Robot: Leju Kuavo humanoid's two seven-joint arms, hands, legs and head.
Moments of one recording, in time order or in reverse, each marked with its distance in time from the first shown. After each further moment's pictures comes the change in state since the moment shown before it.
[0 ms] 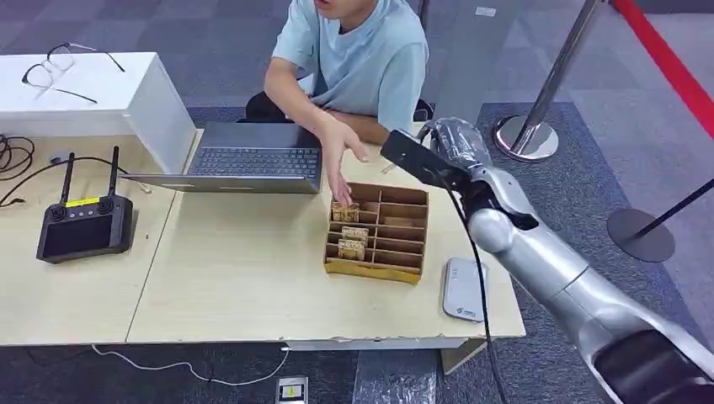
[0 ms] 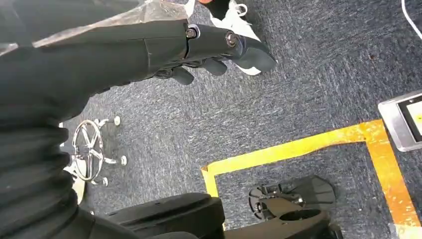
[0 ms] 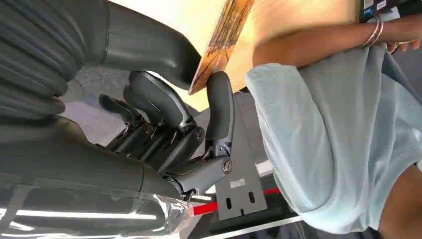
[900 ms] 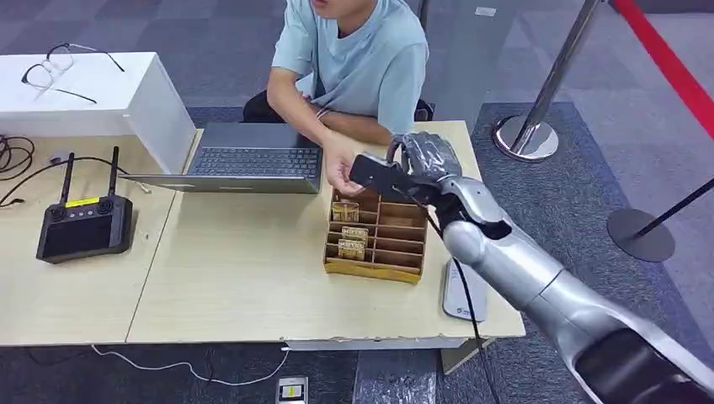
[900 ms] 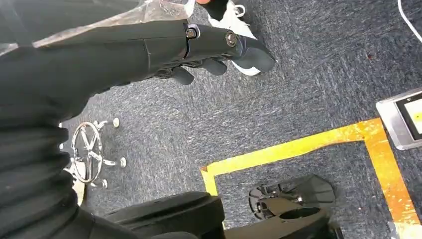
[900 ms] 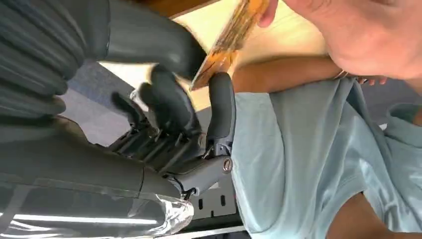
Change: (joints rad) left arm 0.000 -0.001 -0.004 0.000 -0.004 -0.001 -0.001; right arm -0.004 0.071 0.076 0.026 0.076 0.010 -0.020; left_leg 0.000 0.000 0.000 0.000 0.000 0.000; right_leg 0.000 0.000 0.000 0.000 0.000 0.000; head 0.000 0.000
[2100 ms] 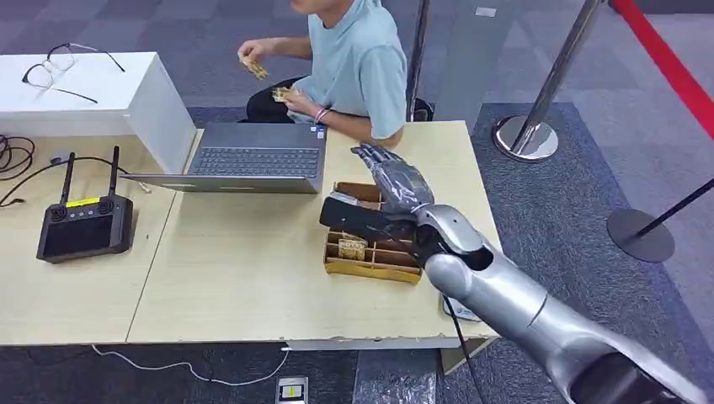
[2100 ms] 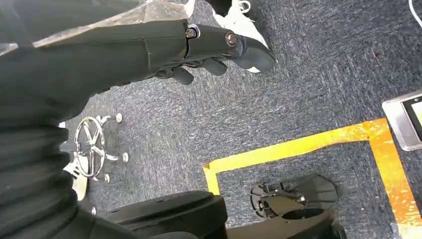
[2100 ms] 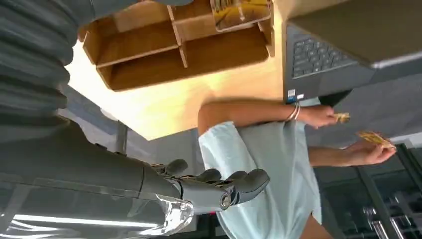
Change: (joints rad) left arm 0.003 0.000 0.000 0.000 0.022 0.005 0.001; right arm 0.095 0.022 0.035 -0.152 0.021 0.070 0.001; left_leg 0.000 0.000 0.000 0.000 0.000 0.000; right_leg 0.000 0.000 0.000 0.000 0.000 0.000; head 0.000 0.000
